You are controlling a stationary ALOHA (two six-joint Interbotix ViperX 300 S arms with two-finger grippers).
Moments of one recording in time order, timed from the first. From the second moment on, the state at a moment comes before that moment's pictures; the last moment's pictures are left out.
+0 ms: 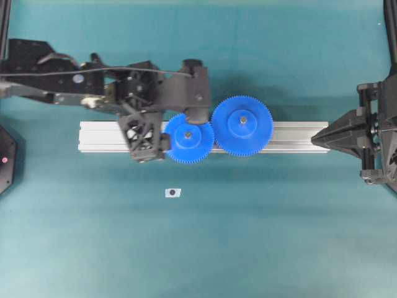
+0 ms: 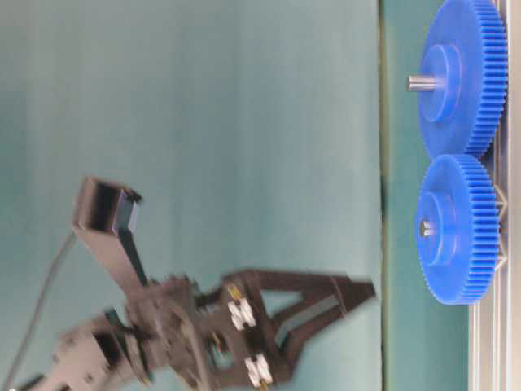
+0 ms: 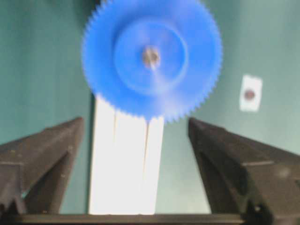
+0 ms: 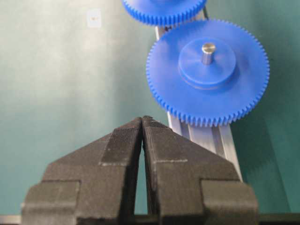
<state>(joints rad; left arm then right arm) 0.10 -0.05 0.40 0.02 0.64 0.04 -0.03 -0.87 1.19 0.04 0.20 0.11</state>
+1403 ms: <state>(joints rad) -0.02 -0.06 0.37 0.02 0.45 -0.06 -0.03 -0.88 1.20 0.04 0.20 0.11</state>
